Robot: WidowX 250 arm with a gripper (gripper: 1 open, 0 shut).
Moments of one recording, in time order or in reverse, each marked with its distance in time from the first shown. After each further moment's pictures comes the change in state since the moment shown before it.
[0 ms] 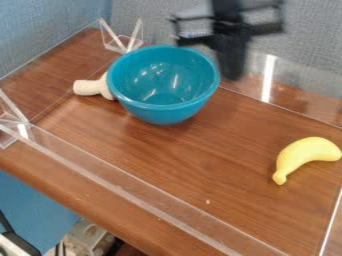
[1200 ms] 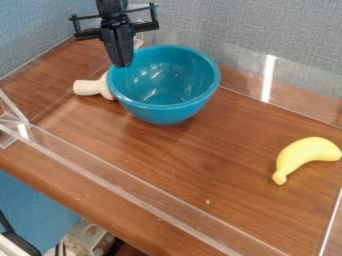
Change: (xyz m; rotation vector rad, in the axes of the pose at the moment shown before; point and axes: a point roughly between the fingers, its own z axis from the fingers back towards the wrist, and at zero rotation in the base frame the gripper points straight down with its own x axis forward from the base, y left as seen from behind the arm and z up) arm 0.093 0.150 0.000 0.029 0.030 0.117
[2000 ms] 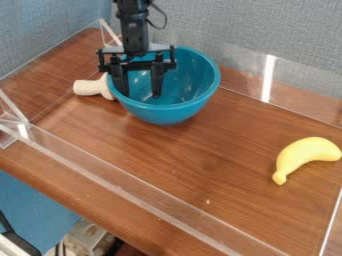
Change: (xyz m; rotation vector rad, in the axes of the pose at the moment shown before) arm 0.015 -0.007 -0.056 0.106 0.018 -0.002
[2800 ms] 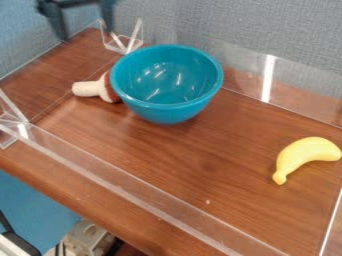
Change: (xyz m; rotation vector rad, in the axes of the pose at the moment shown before) arm 0.002 0.034 0.079 -0.064 0.001 0.112
